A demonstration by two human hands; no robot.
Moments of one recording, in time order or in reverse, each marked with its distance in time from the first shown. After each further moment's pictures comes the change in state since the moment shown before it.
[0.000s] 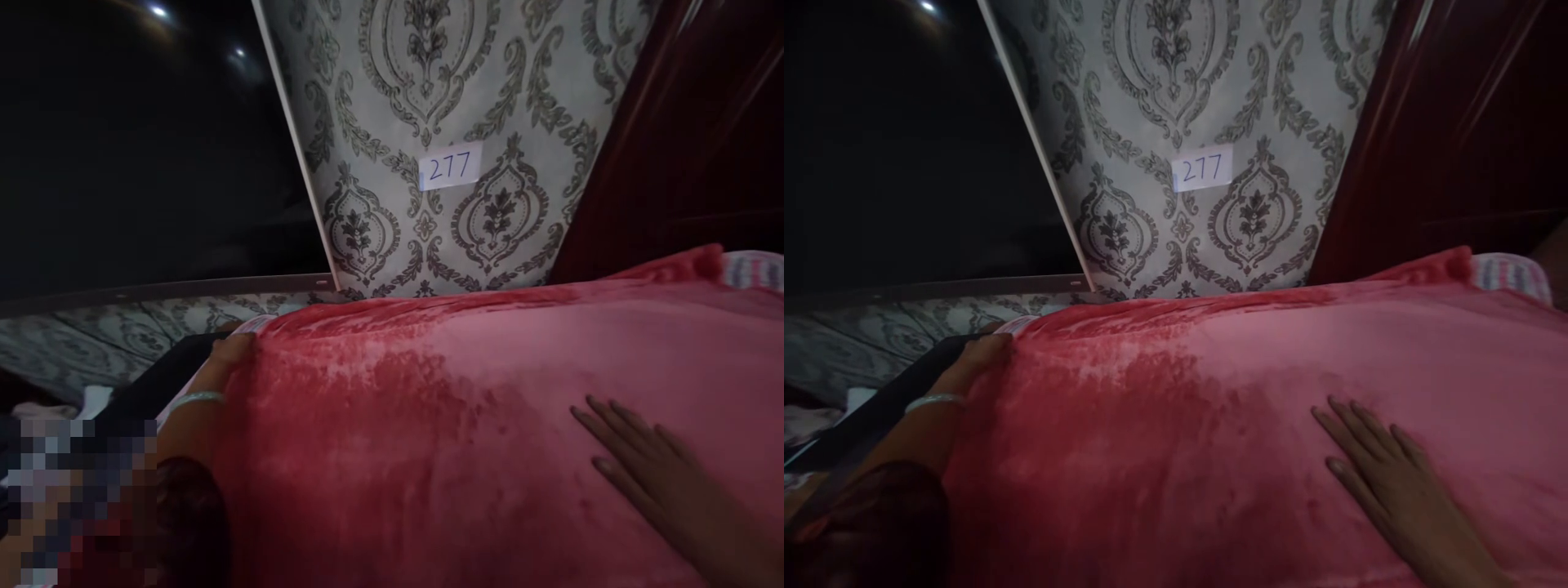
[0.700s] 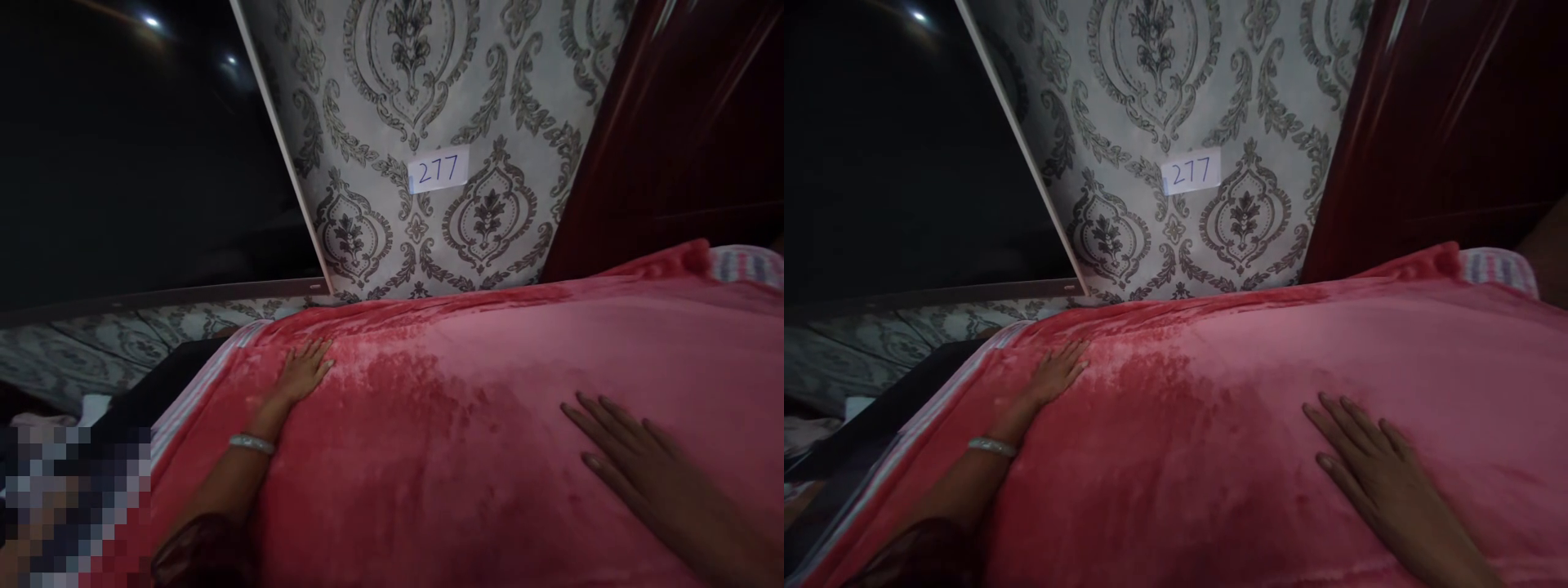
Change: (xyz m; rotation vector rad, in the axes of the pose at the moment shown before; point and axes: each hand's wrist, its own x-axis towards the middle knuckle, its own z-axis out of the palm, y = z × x) left_hand -0.045 0.125 0.038 -0.147 -0.055 0.363; right_hand 0.003 -0.003 -0.006 0.016 -0.069 0.049
